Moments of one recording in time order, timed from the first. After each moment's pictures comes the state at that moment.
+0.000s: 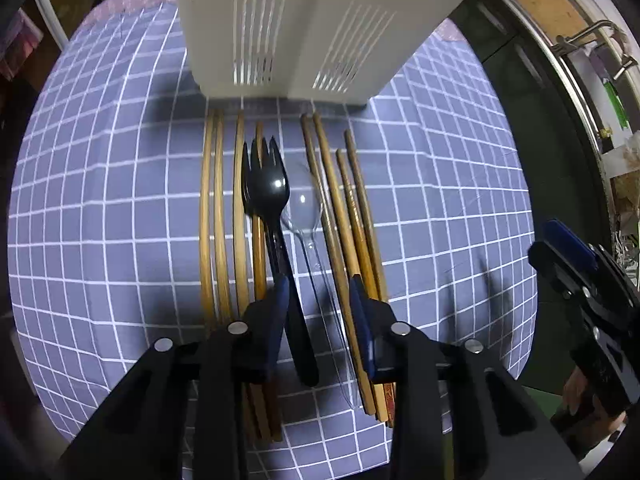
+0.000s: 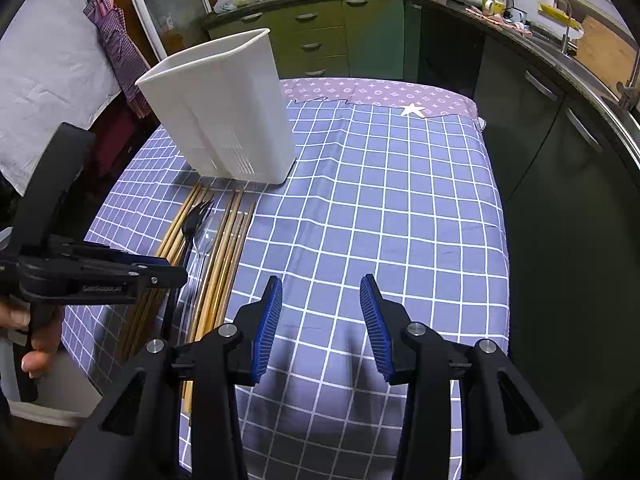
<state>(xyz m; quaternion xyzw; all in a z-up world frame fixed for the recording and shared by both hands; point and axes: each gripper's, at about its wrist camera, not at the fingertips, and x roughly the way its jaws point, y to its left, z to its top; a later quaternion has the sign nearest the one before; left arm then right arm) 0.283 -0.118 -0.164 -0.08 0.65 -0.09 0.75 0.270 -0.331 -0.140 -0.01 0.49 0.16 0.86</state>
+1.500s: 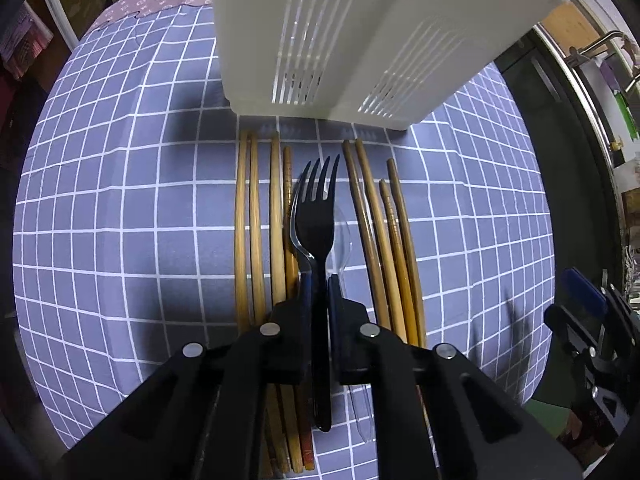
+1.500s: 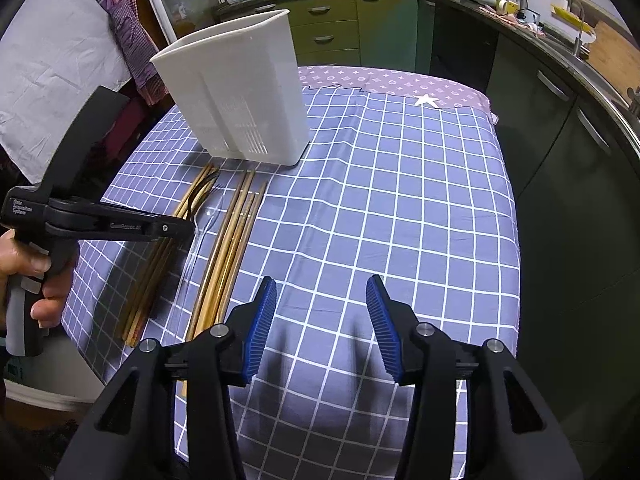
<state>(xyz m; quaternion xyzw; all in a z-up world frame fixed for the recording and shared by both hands) 0.304 -0.081 -0.170 -0.08 0.64 -0.08 0.76 0.260 -0.324 -0.147 -0.02 0.50 0.19 0.85</state>
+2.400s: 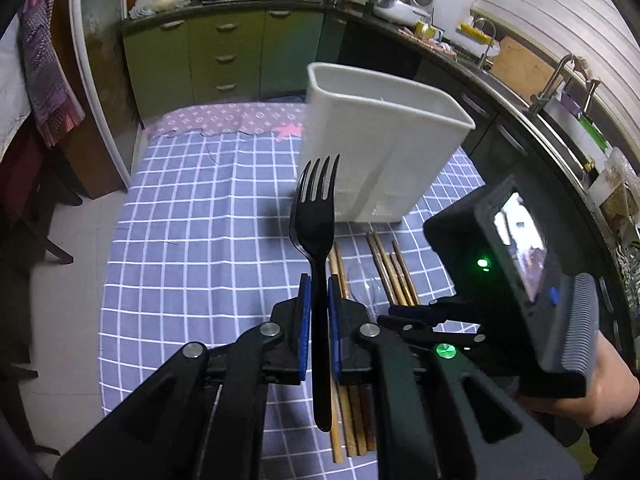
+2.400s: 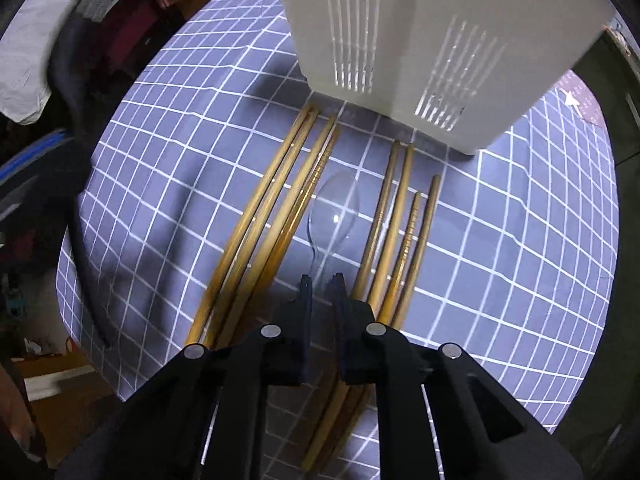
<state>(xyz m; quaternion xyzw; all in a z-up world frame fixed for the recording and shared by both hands) 0.244 -0.015 -0.073 -0.05 0.47 -0.07 0.88 0.319 -0.154 -0.192 -0.11 0.64 0.21 0.73</state>
